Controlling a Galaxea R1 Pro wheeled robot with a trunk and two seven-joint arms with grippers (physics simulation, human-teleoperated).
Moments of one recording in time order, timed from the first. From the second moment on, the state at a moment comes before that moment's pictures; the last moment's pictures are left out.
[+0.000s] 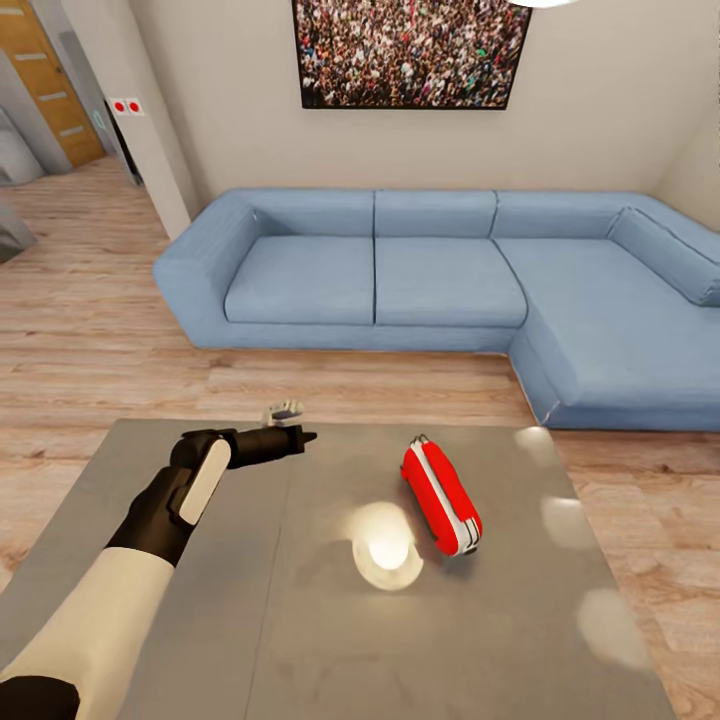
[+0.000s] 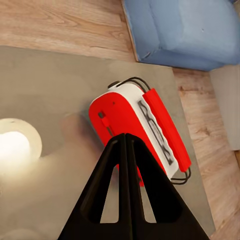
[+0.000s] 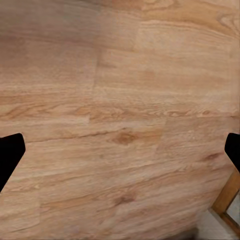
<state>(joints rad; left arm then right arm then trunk) -0.81 0.06 -0.13 -1.08 0.46 0.82 -0.40 -0.12 -0.50 -0.34 -0.30 0.33 0.03 0.16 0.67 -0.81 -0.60</state>
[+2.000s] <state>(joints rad) -0.81 0.06 -0.14 -0.91 0.45 0.73 -0.40 -0.04 -0.01 -0.34 0.01 0.33 -0.22 0.09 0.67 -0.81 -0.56</state>
